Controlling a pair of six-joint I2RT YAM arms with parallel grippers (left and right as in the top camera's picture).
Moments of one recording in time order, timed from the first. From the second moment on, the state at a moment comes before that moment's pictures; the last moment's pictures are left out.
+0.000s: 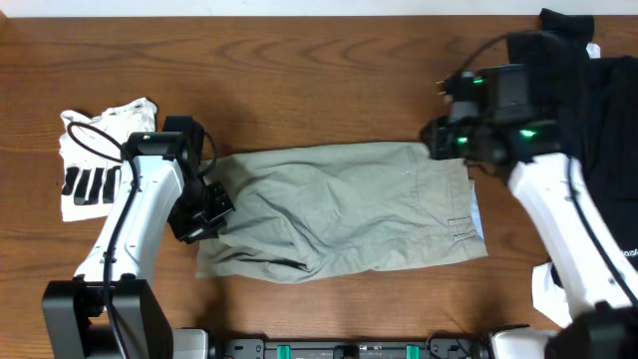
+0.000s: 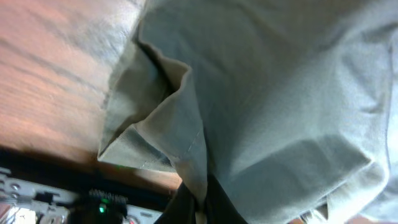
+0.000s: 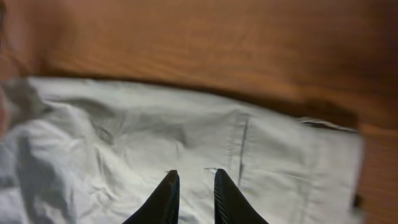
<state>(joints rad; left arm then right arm) 0.00 1.55 1.11 -1.32 0.16 -0.51 0.18 1.53 1.24 -0.73 -0.28 0.15</state>
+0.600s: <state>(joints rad) 0.00 1.55 1.11 -1.54 0.23 -0.49 0.16 2.00 1.26 -0.56 -0.20 0.21</state>
